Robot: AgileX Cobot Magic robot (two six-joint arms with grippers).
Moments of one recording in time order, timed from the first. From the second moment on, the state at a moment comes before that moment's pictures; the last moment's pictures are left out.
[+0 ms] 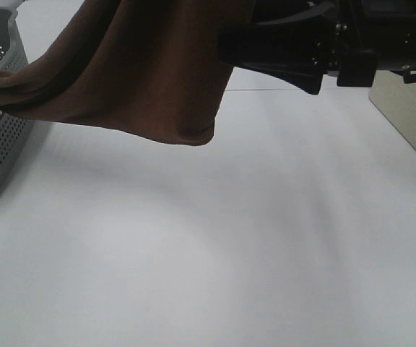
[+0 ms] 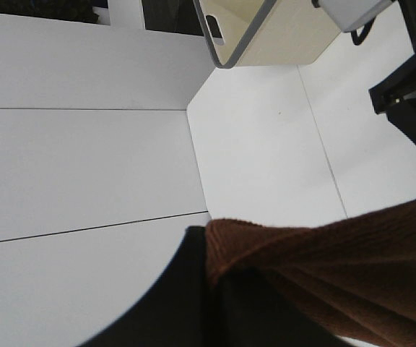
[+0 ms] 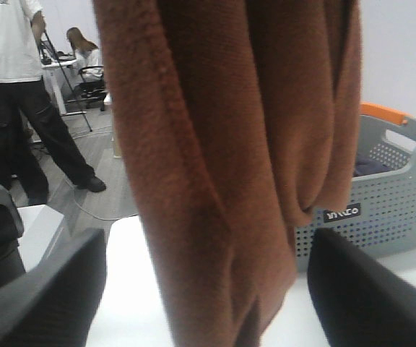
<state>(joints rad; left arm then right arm) -0.92 1.65 -2.11 0.25 0.97 1.20 0.22 1.56 -0.87 1.72 1.21 -2.02</state>
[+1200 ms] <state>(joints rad) -0.92 1.65 -2.11 0.35 0.96 1.03 0.31 1.51 -0.87 1.47 1.20 -1.81</state>
